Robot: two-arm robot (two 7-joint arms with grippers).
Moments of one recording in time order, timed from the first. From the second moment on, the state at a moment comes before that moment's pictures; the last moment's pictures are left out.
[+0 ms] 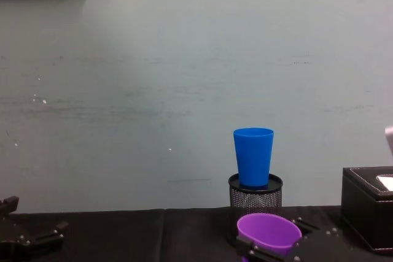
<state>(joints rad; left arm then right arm) -0.20 0.60 0.45 -1.41 -0.25 -0.12 0.03 0.19 0.33 -0.41 -1.35 0.29 -0.22 0.43</state>
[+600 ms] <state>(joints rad) -0.20 0.60 0.45 -1.41 -0.25 -0.12 0.03 0.19 0.29 -0.39 -1.28 0.30 -0.24 0.47</state>
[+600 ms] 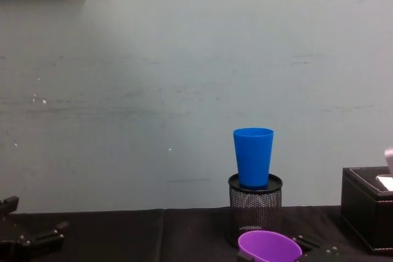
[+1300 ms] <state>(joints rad) -0.20 0.60 0.45 -1.41 -0.25 -0.12 0.03 0.19 0.29 -0.39 -1.29 0.29 -0.24 0.47</state>
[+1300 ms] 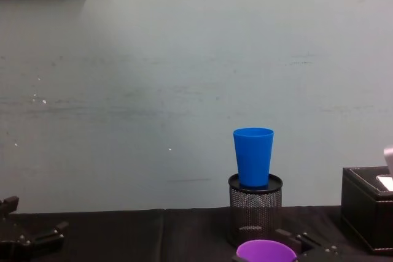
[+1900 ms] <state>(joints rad) -0.20 0.60 0.45 -1.41 -0.25 -0.12 0.03 0.14 0.29 -0.31 -1.43 0.27 -0.24 0.35</state>
